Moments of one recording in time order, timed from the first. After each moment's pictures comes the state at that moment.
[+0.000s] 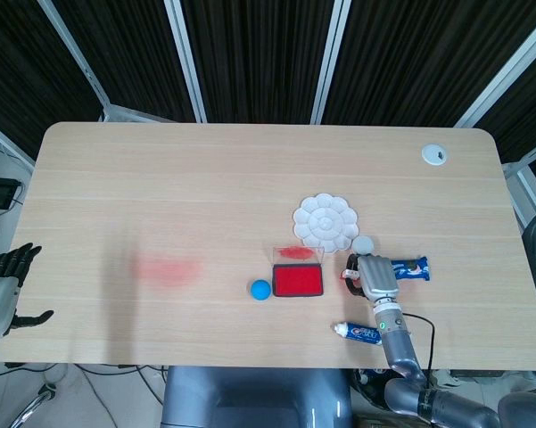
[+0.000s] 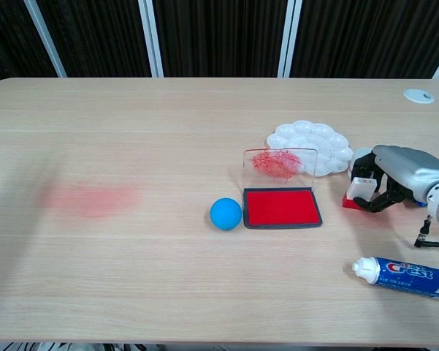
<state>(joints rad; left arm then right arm) -0.16 -1.05 -0.04 -1.74 1.31 1.28 0.07 0.49 -1.80 0.19 -1.16 -1.12 1.07 -0.27</state>
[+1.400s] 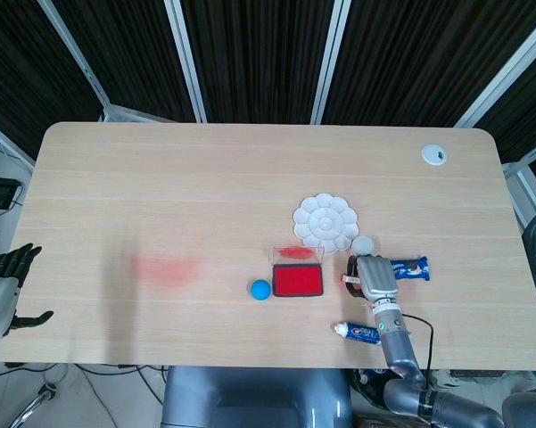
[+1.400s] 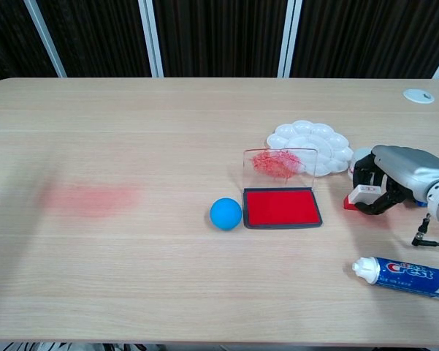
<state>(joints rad) -0.16 -1.04 -0.04 -1.74 1.31 1.28 0.07 0.49 -1.78 0.20 -1.21 -1.08 1.07 -0.35</state>
